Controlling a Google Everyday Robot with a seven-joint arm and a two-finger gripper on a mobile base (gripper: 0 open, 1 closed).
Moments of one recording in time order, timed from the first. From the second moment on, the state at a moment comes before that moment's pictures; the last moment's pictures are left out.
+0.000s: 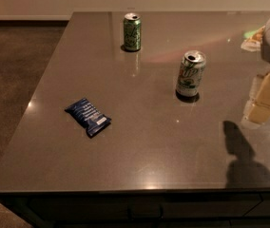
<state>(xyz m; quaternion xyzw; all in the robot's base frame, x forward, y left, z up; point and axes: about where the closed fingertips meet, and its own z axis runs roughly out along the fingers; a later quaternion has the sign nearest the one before) 0.438 -0.217 0.976 -0.60 0.78 -0.03 0.16</state>
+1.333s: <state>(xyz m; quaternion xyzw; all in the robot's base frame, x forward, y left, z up) 0.518 -0.191 0.953 -0.54 0.81 -0.03 0.22</state>
